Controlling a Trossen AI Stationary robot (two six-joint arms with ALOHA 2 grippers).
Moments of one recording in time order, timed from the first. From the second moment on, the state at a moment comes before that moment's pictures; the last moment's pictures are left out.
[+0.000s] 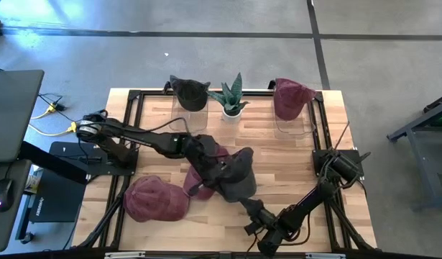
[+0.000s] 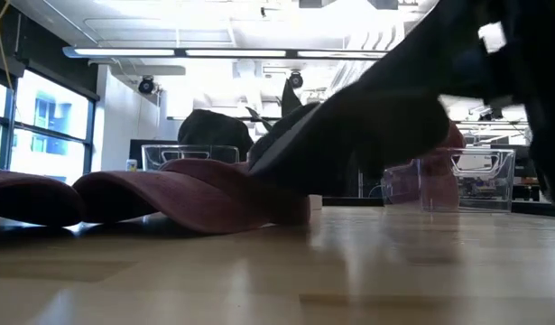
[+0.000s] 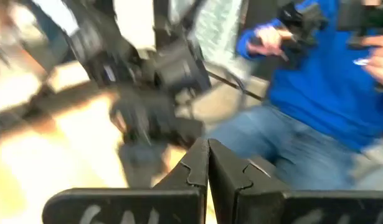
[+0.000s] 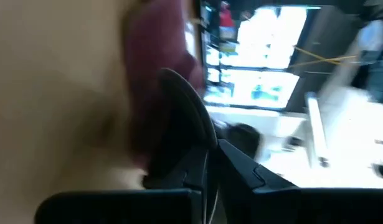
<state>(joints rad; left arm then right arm) -0.16 1.61 1.25 0.00 0.65 0.20 0.81 2.07 1.16 -0.01 1.37 -0.63</state>
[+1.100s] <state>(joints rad) -0.28 1.51 1.24 -0.24 0.23 0.23 0.70 2.03 1.16 -0.09 1.11 -0.20</state>
